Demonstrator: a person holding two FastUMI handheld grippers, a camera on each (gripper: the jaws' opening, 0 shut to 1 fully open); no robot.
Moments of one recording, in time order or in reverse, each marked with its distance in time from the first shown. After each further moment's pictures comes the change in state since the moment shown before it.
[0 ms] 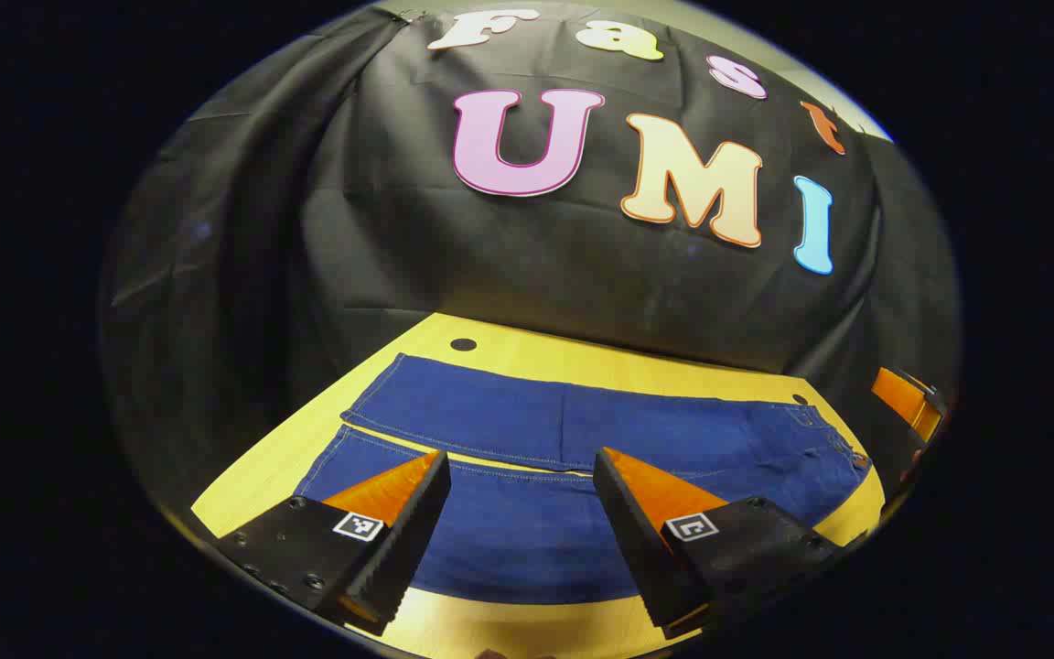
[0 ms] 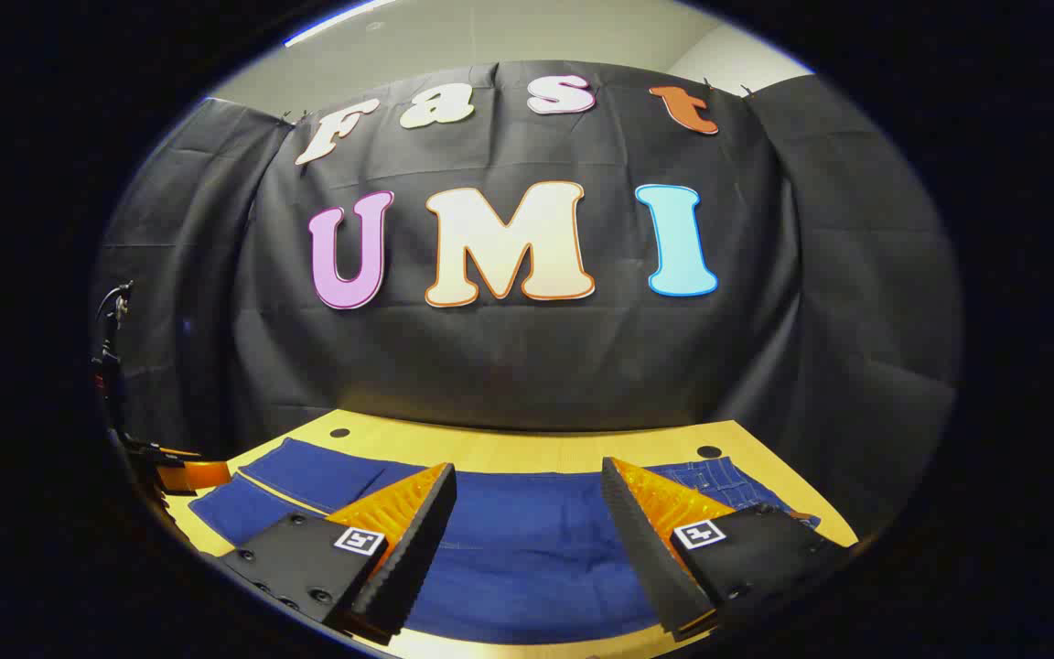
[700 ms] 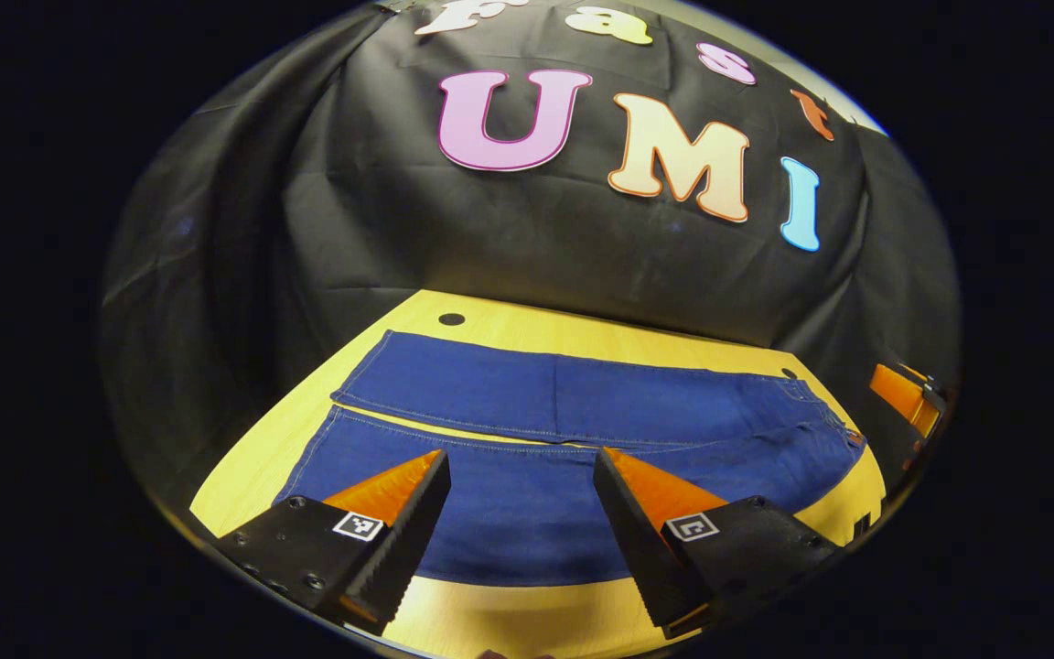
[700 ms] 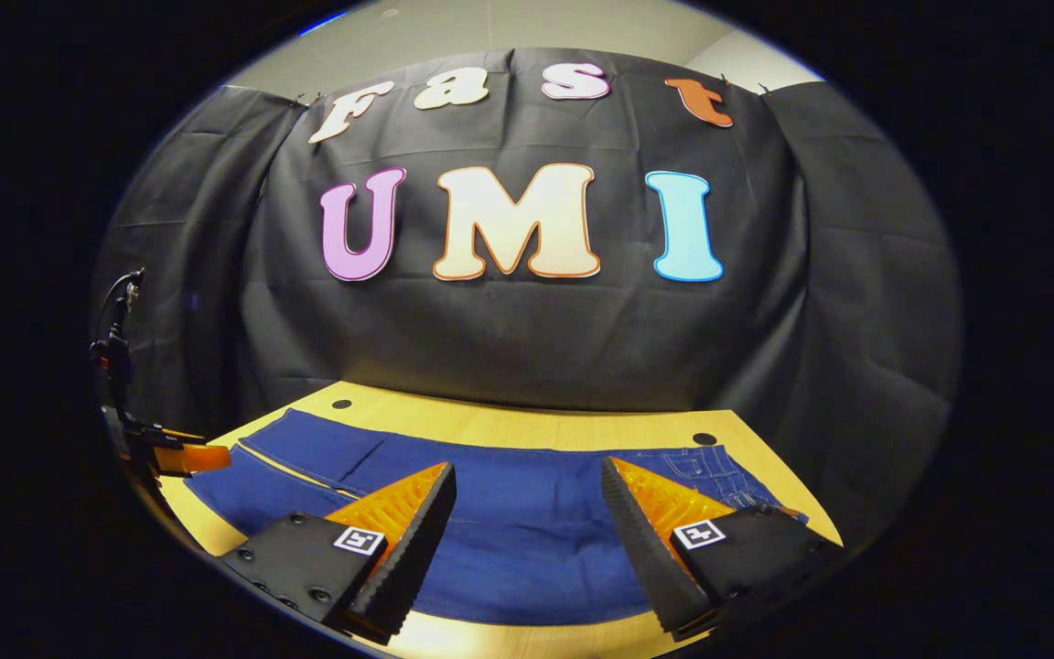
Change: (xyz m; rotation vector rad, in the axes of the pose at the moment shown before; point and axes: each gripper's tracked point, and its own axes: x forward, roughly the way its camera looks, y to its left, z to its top) left arm -0.002 0.012 -0.023 0.014 0.076 -0.035; right arm -0.010 -0.002 -0.023 -0.042 0.074 0.021
